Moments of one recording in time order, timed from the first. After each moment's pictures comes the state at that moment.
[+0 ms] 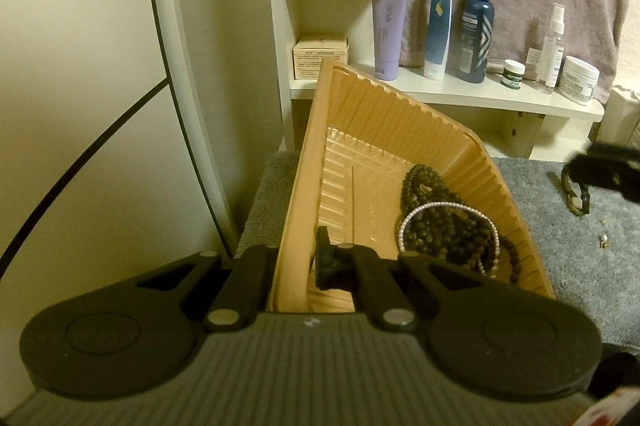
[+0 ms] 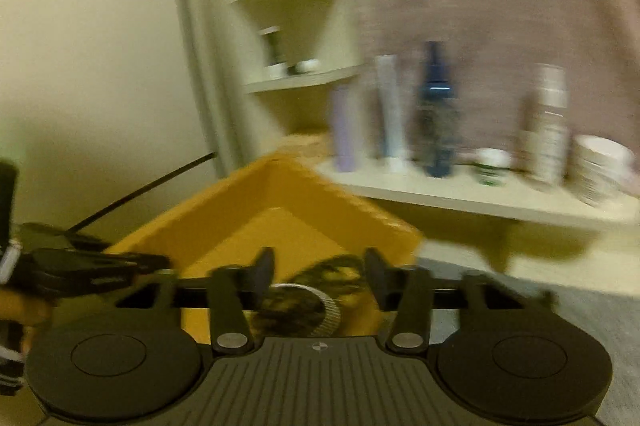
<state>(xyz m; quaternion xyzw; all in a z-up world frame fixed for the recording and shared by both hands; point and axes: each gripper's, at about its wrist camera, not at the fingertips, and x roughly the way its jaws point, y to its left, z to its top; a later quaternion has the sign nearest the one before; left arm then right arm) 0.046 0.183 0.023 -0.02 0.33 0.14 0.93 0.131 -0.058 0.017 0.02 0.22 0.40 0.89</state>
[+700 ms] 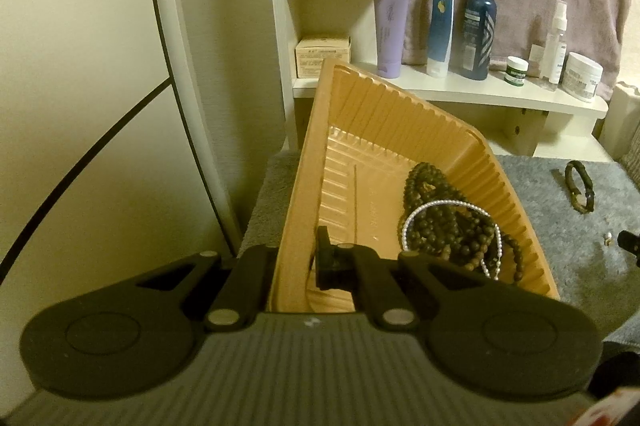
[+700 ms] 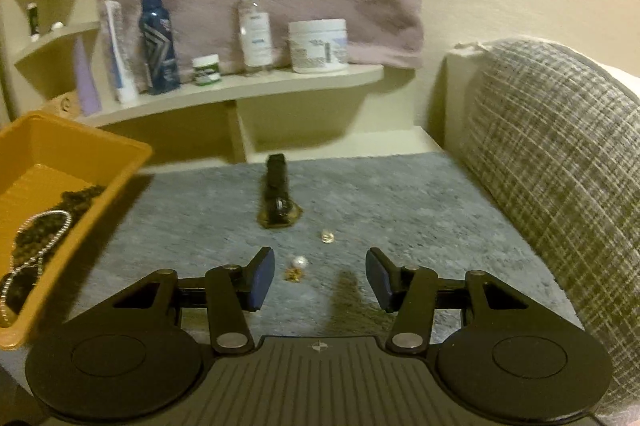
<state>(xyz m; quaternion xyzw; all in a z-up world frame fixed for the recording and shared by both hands) 0.046 0.182 0.023 -0.02 0.33 0.15 0.93 0.130 -0.153 -0.067 0.03 0.28 0.11 0.95</state>
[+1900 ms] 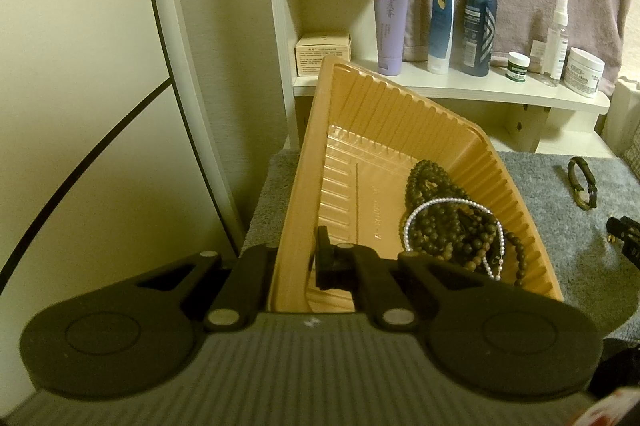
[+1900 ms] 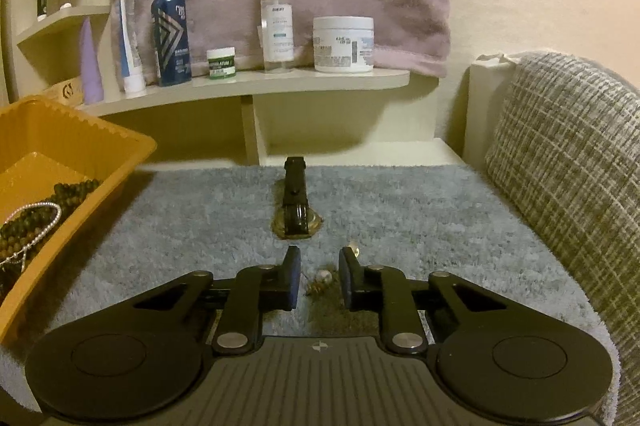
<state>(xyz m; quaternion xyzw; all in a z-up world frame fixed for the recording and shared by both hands) 0.047 0.183 0.021 -0.01 0.34 0.15 0.93 0.148 -0.131 -0.082 0.01 0.26 0.12 0.96</state>
